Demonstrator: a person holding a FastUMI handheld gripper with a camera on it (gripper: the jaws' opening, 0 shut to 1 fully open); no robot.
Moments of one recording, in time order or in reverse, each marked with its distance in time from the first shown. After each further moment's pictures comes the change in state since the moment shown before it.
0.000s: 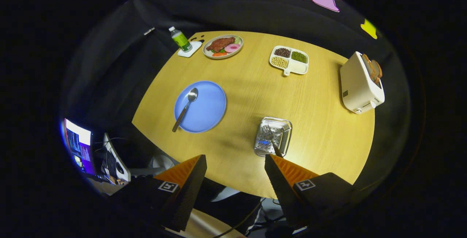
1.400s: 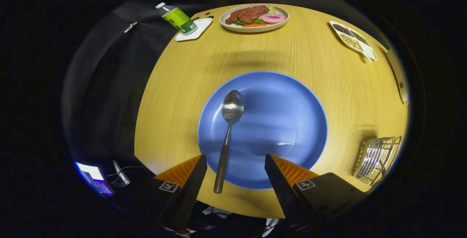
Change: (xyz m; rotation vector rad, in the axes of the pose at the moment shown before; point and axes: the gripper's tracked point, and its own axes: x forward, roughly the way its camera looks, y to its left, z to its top) arm 0.238 0.155 0.029 0.164 0.167 0.037
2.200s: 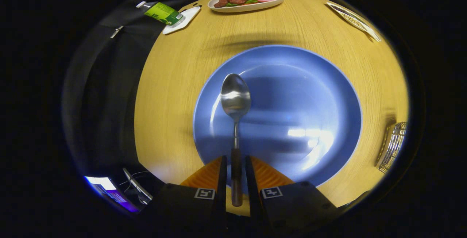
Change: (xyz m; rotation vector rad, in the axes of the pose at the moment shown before) arm 0.033 0.019 -0.018 0.083 0.091 0.078
